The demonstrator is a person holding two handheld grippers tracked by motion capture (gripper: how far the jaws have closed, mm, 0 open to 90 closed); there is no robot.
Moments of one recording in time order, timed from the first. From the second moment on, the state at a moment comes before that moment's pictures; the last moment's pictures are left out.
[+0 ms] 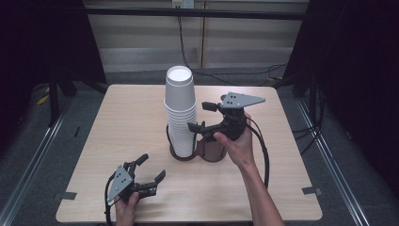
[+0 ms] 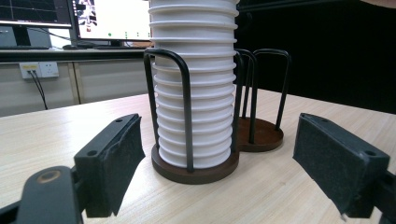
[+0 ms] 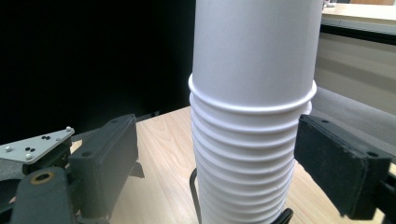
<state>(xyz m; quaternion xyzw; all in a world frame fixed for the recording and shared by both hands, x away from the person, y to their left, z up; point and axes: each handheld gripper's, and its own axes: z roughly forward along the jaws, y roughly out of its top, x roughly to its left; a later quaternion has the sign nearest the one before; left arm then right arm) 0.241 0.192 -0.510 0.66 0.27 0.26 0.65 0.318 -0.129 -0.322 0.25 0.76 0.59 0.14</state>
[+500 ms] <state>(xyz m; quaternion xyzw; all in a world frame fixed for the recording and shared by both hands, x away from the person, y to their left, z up) 0.241 0.192 -0.509 0.66 0.27 0.26 0.65 0.329 -0.128 -0.300 0.25 0.76 0.59 0.15</state>
